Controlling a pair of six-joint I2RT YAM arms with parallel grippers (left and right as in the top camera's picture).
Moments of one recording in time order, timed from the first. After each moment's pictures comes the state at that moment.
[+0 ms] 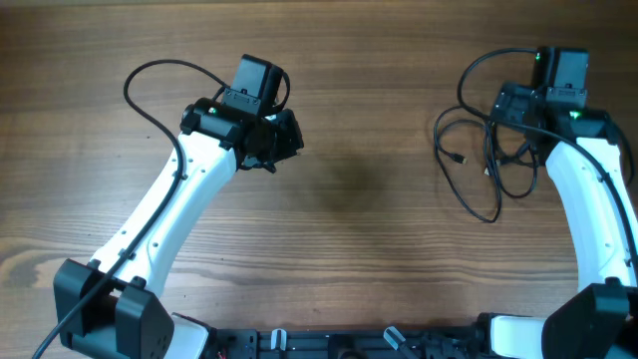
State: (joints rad) left arm -0.39 1.60 1.35 -0.91 0.17 -0.69; right arm -0.08 1.52 1.22 -0.67 0.30 0.21
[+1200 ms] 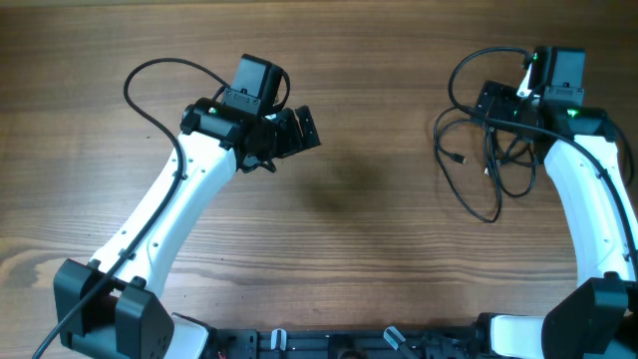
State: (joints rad) left arm -0.39 1.60 1.35 -0.90 0.16 -0.68; right arm -0.08 1.53 1.22 -0.67 0.09 0.22
